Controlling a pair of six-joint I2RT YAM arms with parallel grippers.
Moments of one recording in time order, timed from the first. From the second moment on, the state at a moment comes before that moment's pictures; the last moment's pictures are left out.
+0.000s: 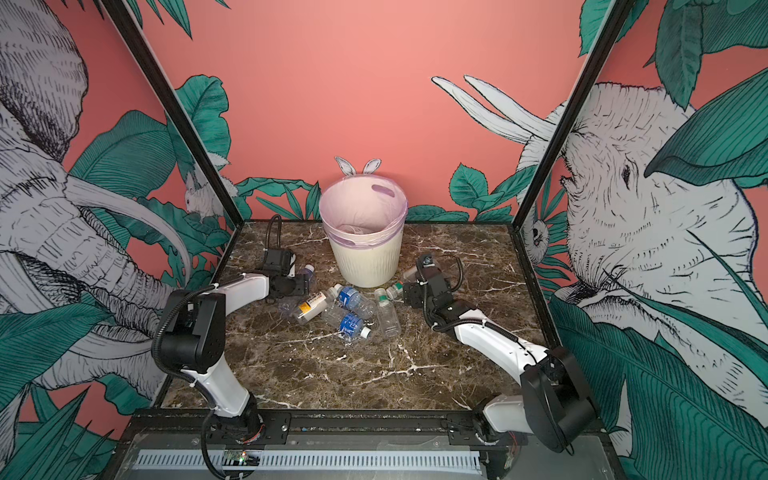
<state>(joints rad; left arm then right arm) -0.17 1.76 1.04 -0.30 -0.04 -0.20 0.56 1.33 0.80 -0.12 0.30 0.24</state>
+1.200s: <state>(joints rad) -0.17 1.80 1.11 -0.40 -0.07 -0.18 0.56 1.33 0.80 -0.12 0.30 0.24</state>
